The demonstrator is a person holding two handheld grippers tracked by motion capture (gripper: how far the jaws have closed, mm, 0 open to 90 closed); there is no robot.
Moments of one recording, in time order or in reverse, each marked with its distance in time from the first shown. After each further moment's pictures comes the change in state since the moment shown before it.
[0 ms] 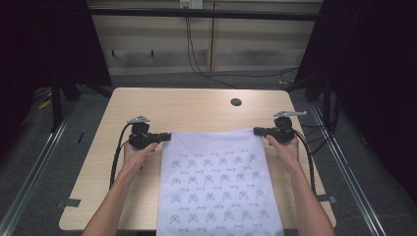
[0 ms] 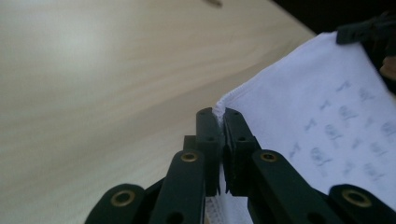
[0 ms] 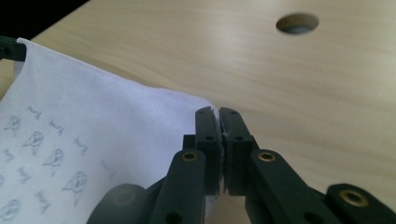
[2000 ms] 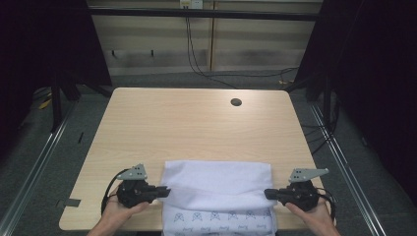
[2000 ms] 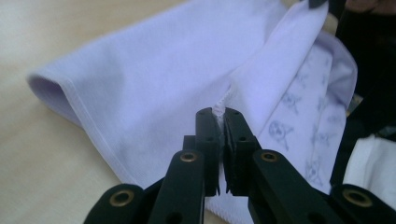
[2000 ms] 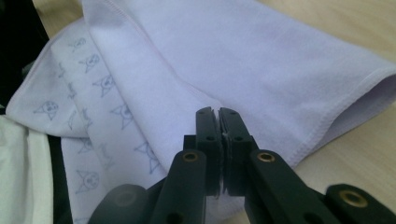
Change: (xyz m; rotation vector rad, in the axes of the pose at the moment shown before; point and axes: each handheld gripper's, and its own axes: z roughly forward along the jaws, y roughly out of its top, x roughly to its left) left arm -0.110 -0.100 -0.073 0.236 -0.192 0.193; right arm 0.105 -0.117 -0.114 0.195 0.174 -0.175
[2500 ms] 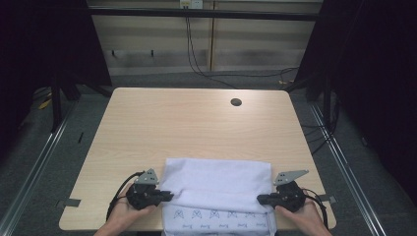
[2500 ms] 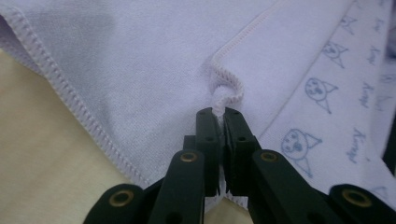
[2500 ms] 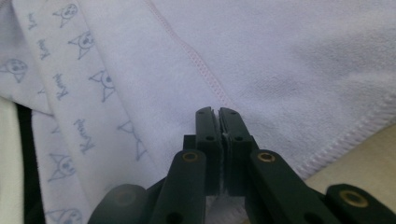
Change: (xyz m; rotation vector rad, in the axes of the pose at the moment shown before) left arm 0.011 -0.001 0.027 0.122 0.098 0.046; right arm -0.002 -0.003 0.035 0.144 0.002 -0.014
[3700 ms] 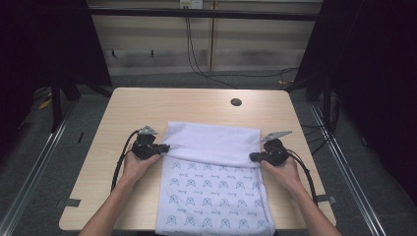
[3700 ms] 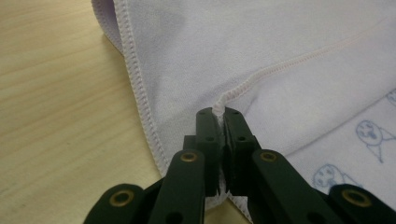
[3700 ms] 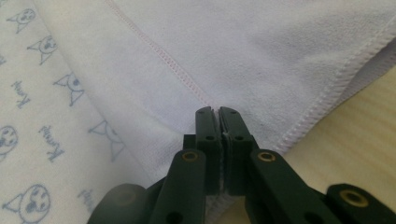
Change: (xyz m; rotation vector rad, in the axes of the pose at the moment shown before) left arm 0.126 0.056 0.031 -0.125 0.220 -0.184; right arm -0.093 0.080 0.046 -0.059 -0.180 0.083
